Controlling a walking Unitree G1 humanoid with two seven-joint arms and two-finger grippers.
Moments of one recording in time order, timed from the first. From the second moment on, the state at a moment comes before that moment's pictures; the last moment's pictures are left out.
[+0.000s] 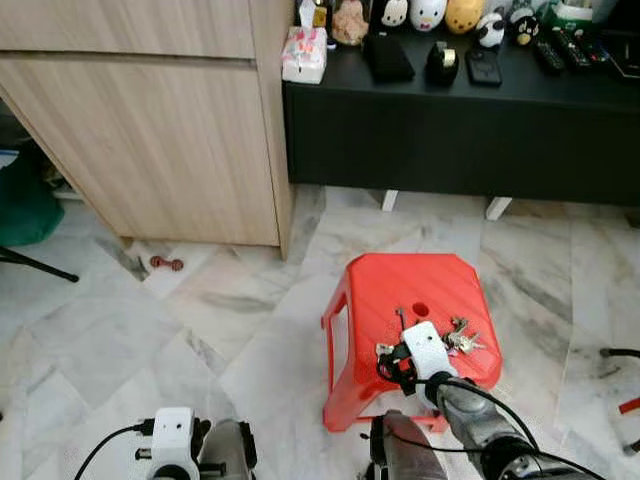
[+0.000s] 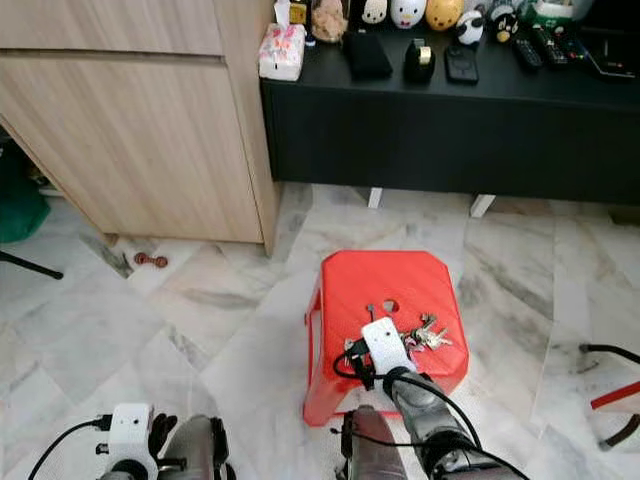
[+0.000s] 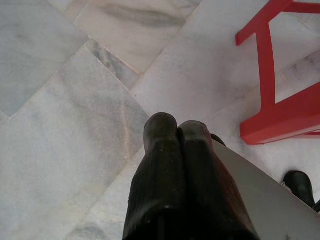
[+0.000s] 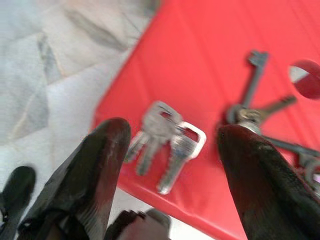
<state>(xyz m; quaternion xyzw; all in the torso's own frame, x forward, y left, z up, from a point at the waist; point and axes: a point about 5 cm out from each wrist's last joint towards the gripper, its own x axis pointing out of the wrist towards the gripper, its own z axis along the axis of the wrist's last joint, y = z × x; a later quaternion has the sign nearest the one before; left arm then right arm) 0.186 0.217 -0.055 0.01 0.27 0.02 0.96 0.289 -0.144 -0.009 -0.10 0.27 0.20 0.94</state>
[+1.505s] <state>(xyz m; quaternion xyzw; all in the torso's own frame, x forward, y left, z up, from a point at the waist) 0.177 0.224 -0.038 0.01 0.21 0.04 0.98 0.309 -0.131 0.010 -0.15 0.24 0.21 0.94</state>
